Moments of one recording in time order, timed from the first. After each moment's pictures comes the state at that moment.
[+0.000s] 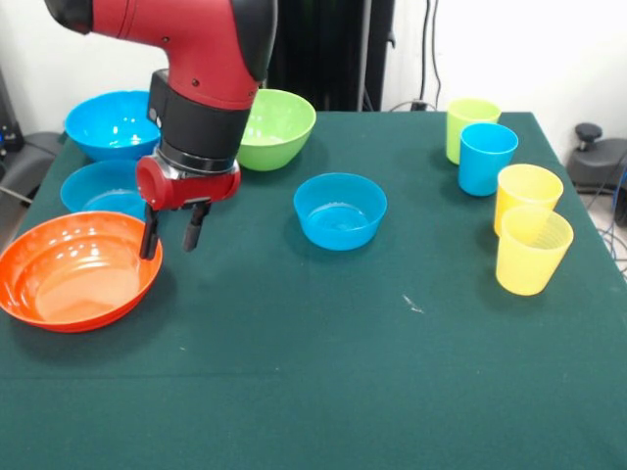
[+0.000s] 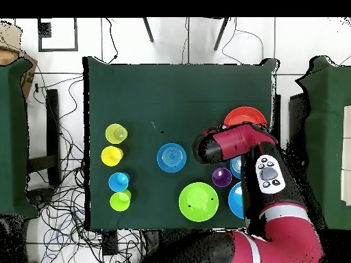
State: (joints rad) arm -0.48 -0.49 0.18 1.46 -0.87 0.45 1.36
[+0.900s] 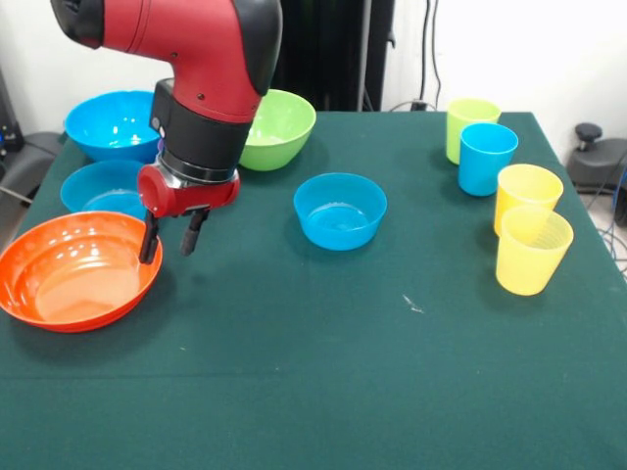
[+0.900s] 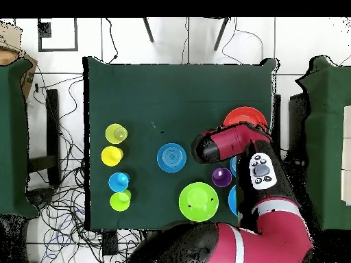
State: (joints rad) arm -0.43 -0.46 0.12 1.43 -0.88 0.45 1.36
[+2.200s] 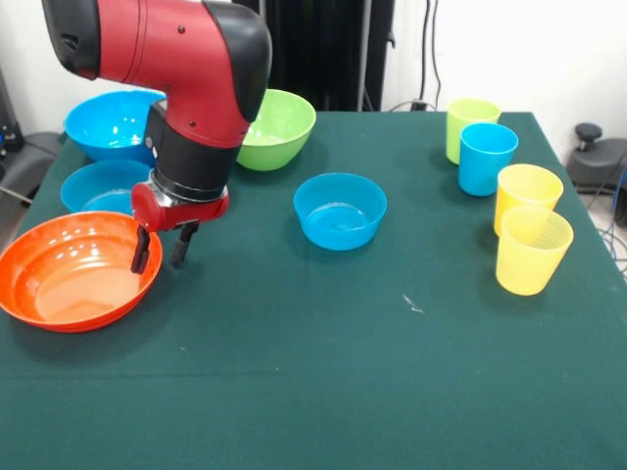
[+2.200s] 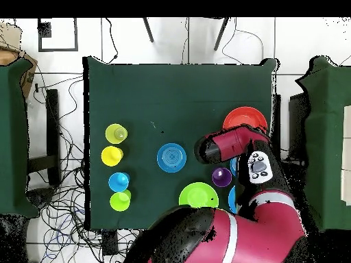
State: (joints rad) arm -0.42 -0.37 0.08 1.38 -0.87 0.45 1.36
